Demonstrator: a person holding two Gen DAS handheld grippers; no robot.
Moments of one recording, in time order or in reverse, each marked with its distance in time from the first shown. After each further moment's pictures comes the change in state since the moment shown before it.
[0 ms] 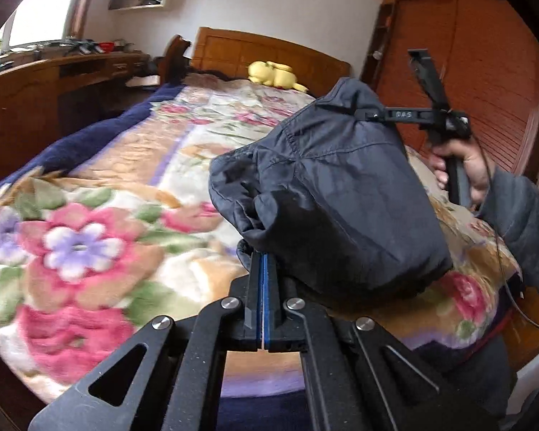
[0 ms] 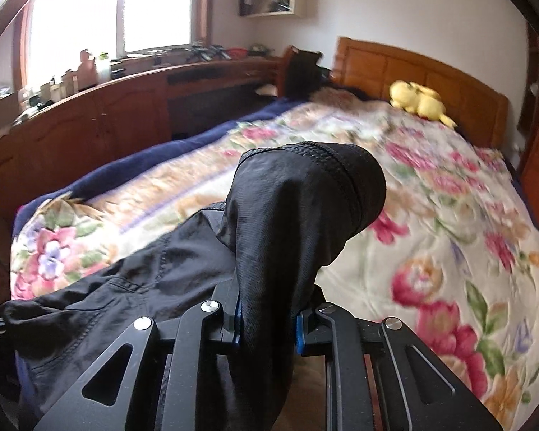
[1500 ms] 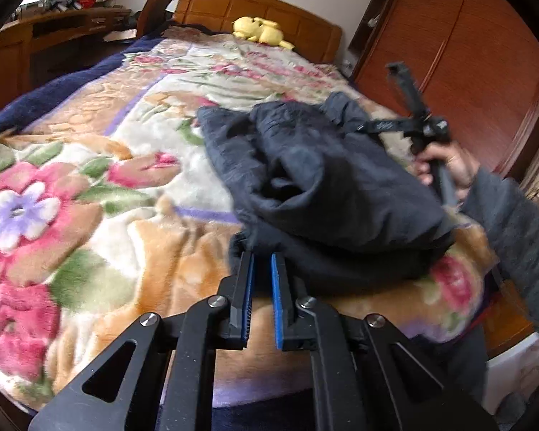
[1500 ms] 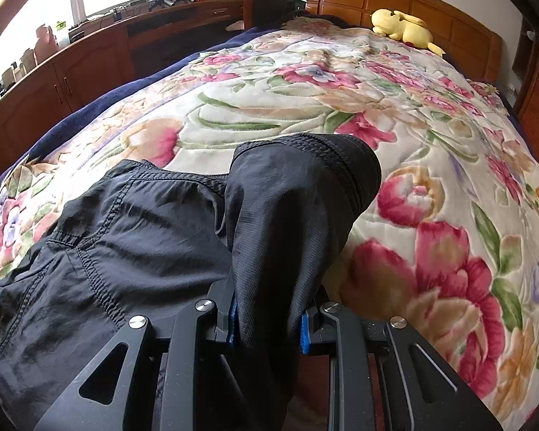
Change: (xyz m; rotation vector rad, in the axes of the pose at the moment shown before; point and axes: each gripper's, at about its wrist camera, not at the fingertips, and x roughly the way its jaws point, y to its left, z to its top) left arm 0.051 -0.029 -0.010 -0.040 0.203 -0.137; right arm 0.073 -0.063 -0.055 0.109 0.263 -0.035
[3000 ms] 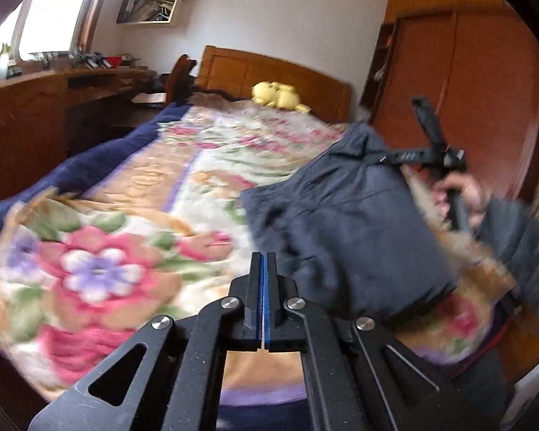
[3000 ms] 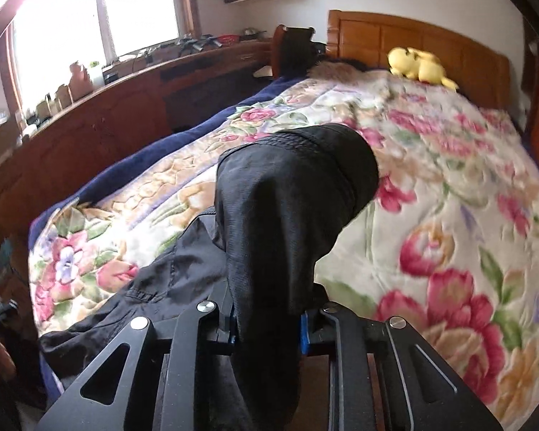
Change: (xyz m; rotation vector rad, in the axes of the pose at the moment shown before) left arm -0.073 0.019 0.008 0.068 -0.248 0.154; right arm -0.071 0.025 0.018 -0.009 -0.165 0.087
